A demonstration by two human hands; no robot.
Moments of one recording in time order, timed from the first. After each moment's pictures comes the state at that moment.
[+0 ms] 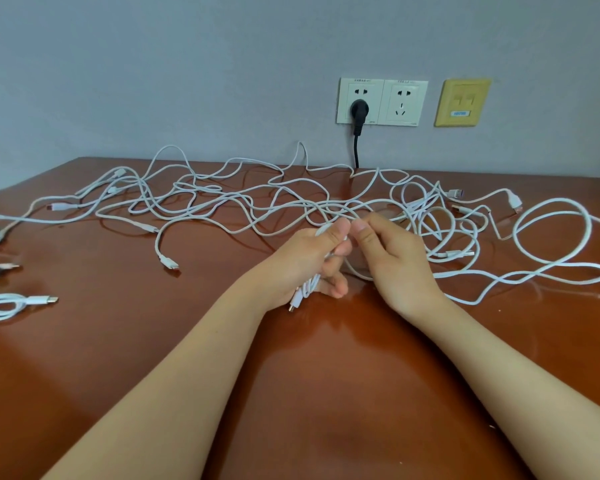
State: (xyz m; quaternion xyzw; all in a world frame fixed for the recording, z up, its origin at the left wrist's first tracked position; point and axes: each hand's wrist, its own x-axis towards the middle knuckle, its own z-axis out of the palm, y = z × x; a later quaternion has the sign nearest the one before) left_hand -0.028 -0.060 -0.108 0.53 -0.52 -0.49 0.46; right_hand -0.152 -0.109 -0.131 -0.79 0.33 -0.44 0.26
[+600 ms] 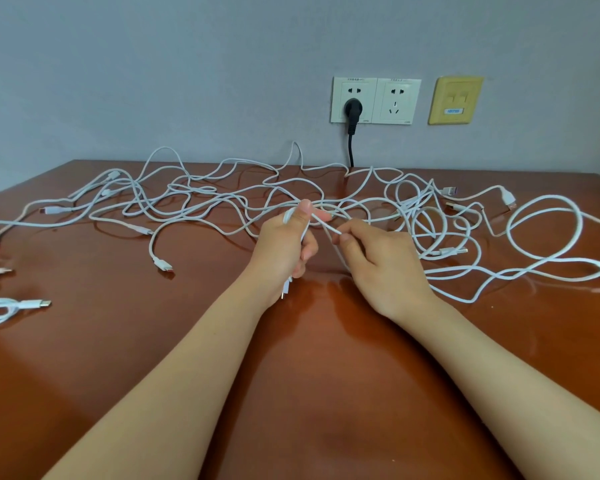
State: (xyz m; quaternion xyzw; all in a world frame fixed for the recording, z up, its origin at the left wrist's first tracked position) left_hand -0.021 -0.068 -0.115 0.55 -0.42 -0.39 0.61; right_hand -0.150 -0.105 -0.129 -0.85 0.35 -0.40 0.09
